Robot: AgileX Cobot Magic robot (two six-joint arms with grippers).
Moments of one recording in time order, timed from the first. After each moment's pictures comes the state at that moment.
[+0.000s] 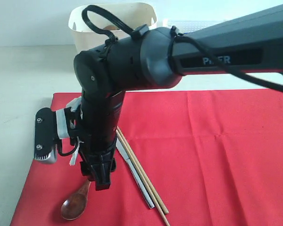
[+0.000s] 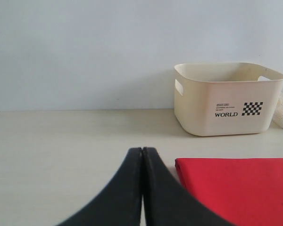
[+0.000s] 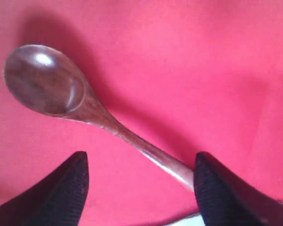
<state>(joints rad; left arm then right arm) -0.06 0.01 0.00 -0.01 0.14 -0.01 0.95 2.08 -1.47 0.18 0.86 -0.94</state>
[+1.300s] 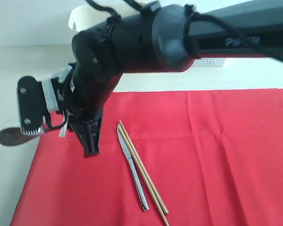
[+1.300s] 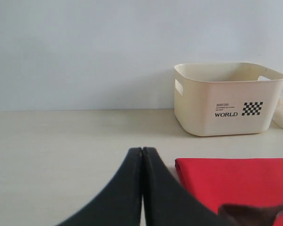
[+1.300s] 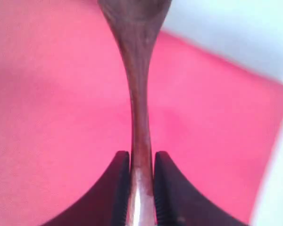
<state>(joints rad) -0.06 0.01 0.00 -0.01 0.14 -0.01 0.95 2.02 -1.49 0.07 0.67 -0.99</state>
